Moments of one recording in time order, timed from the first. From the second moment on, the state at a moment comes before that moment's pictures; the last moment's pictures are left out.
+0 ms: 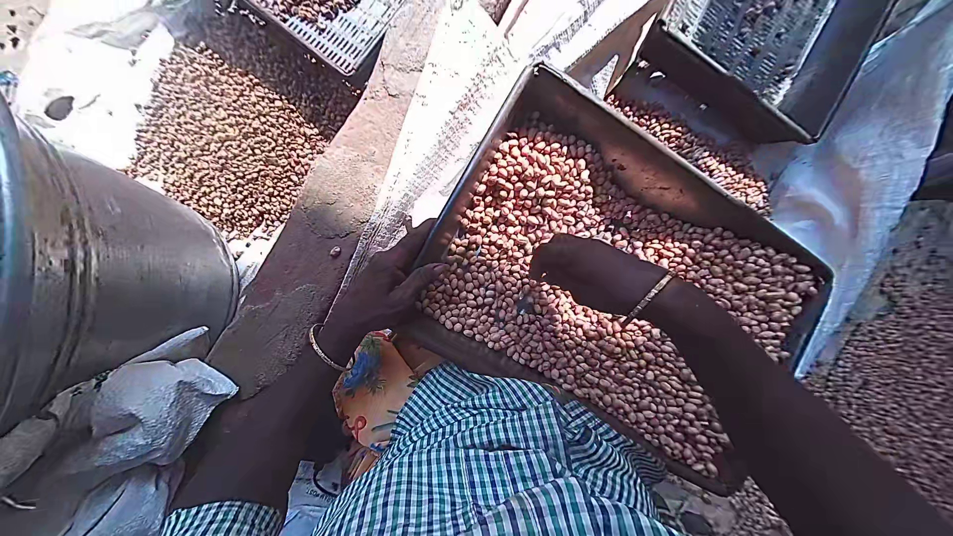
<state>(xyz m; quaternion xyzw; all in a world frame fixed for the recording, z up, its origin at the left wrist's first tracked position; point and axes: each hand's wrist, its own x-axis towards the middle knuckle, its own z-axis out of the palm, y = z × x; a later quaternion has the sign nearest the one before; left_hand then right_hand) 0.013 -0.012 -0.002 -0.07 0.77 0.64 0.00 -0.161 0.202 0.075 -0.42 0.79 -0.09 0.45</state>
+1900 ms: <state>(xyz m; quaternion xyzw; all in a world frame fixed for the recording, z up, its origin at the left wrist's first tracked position) 0.014 -0.012 -0.003 -0.07 0.76 0.64 -0.01 -0.114 0.187 0.009 -0.34 0.85 -0.35 0.19</state>
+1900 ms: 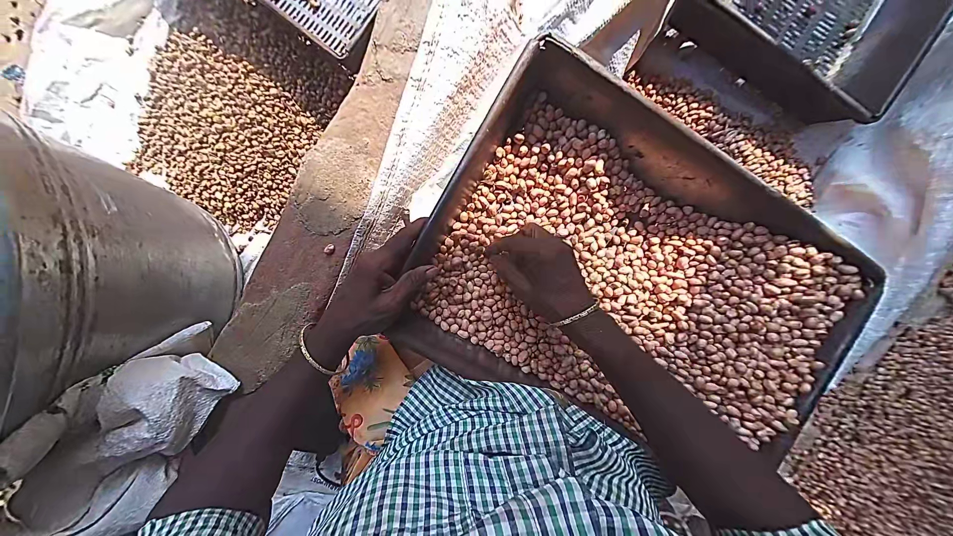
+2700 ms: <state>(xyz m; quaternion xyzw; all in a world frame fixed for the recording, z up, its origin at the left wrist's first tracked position) 0.012 -0.010 -0.005 -0.07 0.76 0.65 -0.01 -0.129 0.169 0.010 -0.29 0.85 -0.37 0.24</state>
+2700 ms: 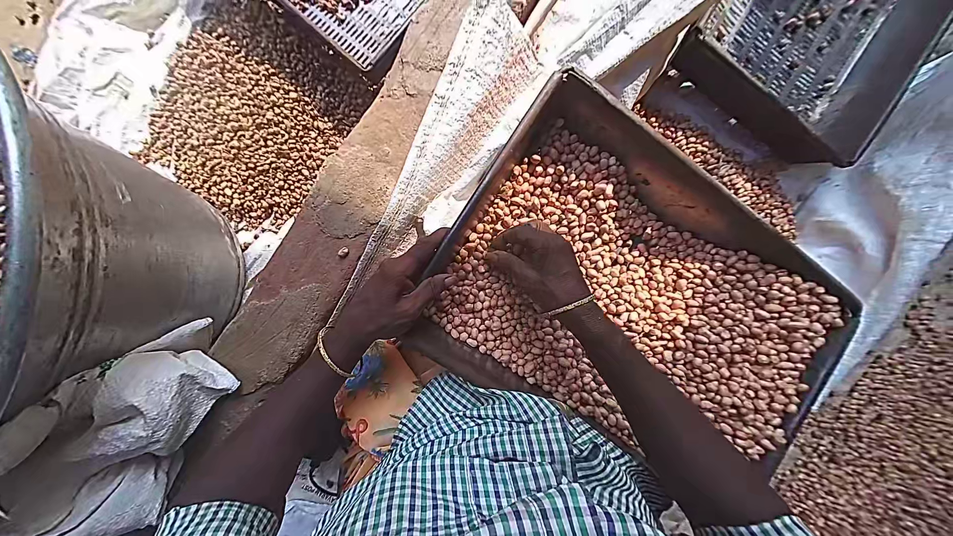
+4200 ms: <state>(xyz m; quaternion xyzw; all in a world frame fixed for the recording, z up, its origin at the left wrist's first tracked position) 0.021 -0.008 -0.012 -0.08 0.76 0.64 -0.06 -0.125 0.217 -0.022 -0.62 0.73 -0.24 0.15</state>
